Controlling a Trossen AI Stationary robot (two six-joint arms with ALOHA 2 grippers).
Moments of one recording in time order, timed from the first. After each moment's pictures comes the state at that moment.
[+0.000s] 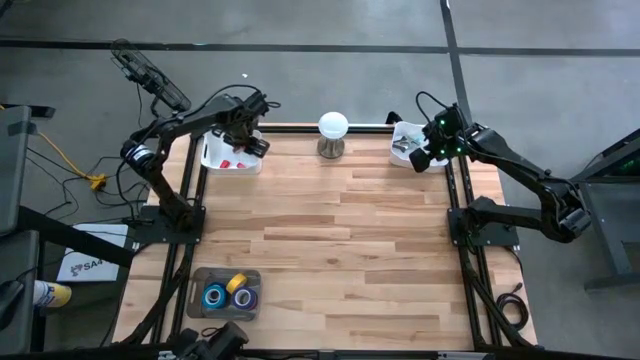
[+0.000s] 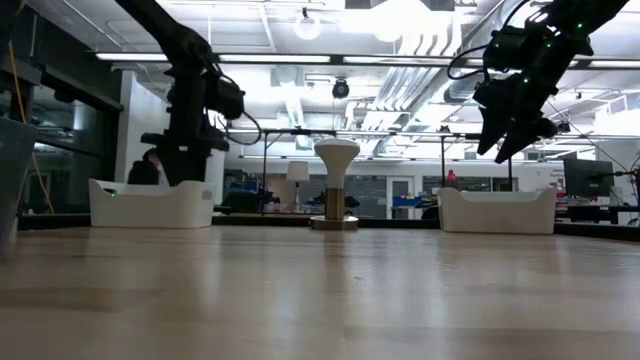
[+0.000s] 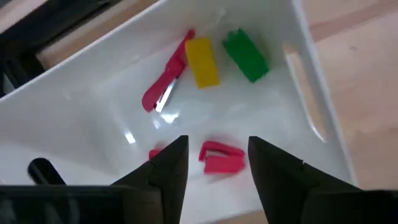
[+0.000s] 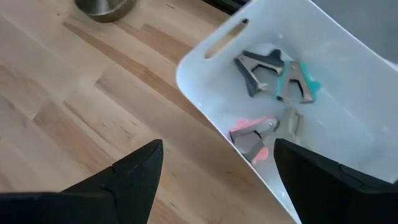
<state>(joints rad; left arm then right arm) 0.86 1.66 1.24 -1.05 -0.16 -0.27 -0.97 1.03 0.77 -0.71 -0.15 0.05</state>
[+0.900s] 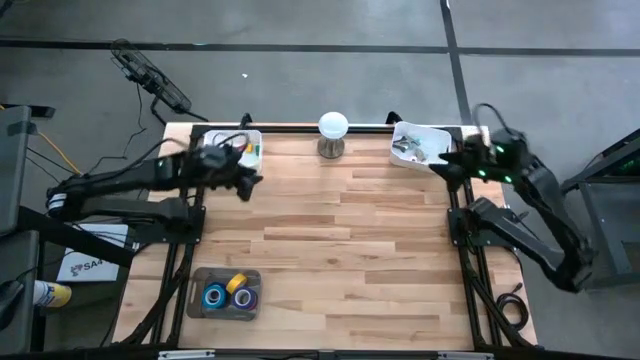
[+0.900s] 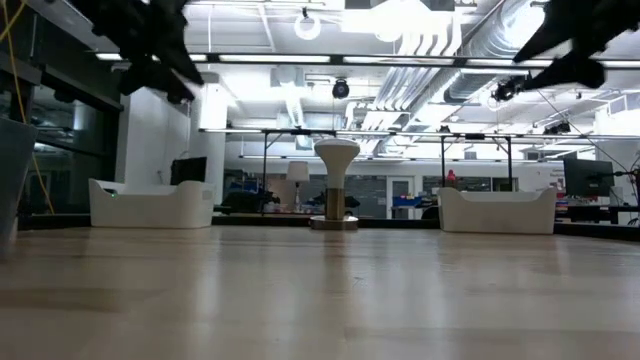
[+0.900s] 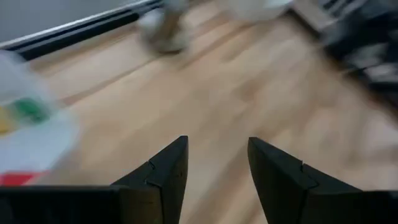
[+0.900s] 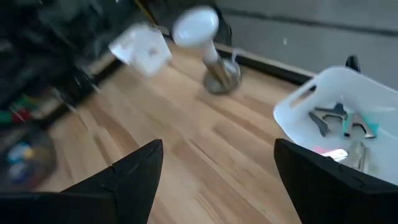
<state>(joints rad) 0.27 0.78 0.77 -0.60 -0.16 -0.56 -0.97 0.47 0.77 -0.86 -0.41 0.20</state>
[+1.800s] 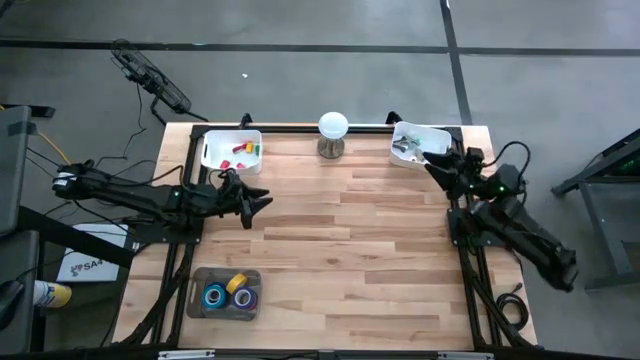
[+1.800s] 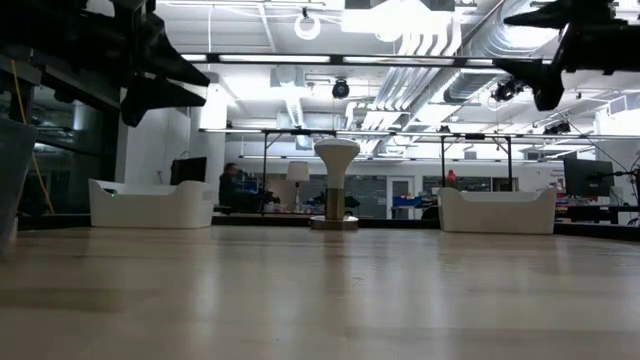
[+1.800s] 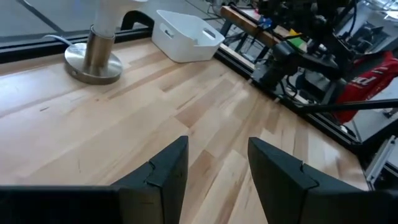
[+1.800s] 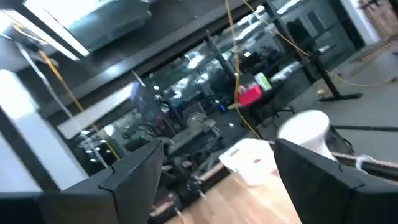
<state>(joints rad) -0.13 0.68 0.33 0.12 -0.45 -0.61 -0.76 0.04 0.18 0.16 -0.41 0.71</state>
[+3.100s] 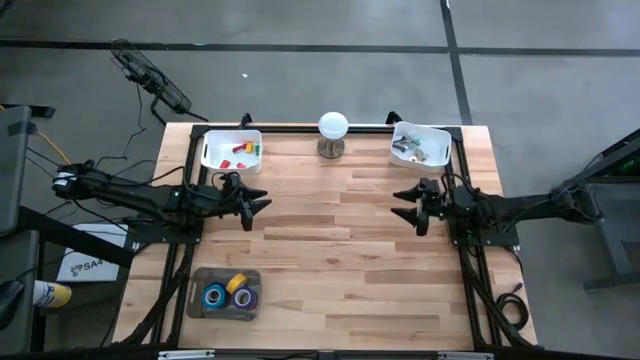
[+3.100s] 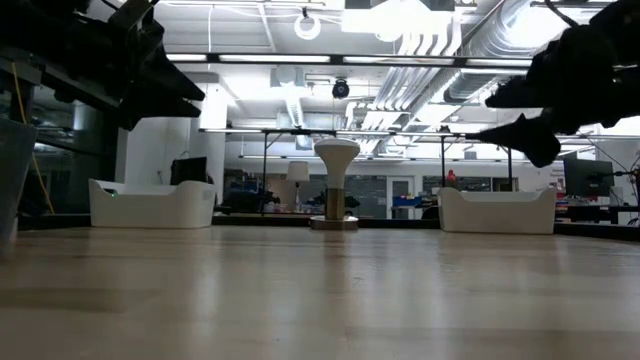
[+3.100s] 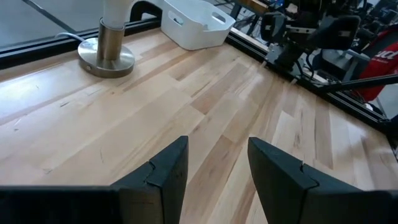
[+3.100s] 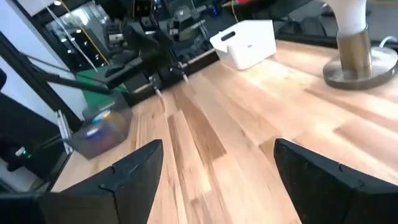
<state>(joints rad) -0.13 0.68 0.33 0.04 -0.45 -0.55 -0.03 0.38 0.01 0.26 0.15 0.46</state>
